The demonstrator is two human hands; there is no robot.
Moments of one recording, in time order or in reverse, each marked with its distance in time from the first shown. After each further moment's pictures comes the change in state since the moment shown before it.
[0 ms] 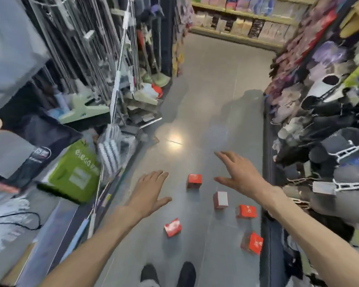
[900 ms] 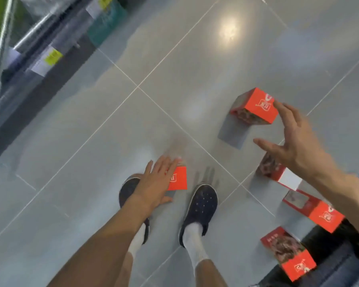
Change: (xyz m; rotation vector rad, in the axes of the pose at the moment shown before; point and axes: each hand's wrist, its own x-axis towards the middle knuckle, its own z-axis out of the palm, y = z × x) left_hand 0.143 -0.117 0.627 -0.176 -0.519 -0.375; right_hand 0.300 0.170 0.566 0.205 -0.256 -0.111
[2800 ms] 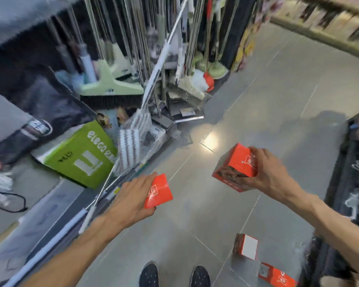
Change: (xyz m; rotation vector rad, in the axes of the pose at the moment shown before) left_hand -0.302 -0.004 -0.448 -0.029 0.611 0.072; right_hand -0.107 -0.196 -0.417 0.025 0.250 -0.012
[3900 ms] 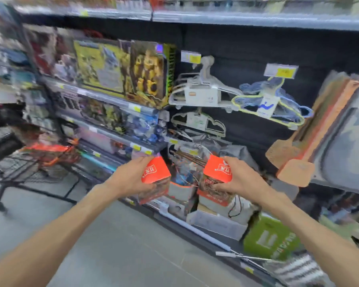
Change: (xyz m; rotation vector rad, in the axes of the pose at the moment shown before) left_hand -0.707 0.164 -0.252 -0.009 0.699 -1.300; right_hand -0.354 -0.604 -0.110 -0.155 -0.330 -1.559
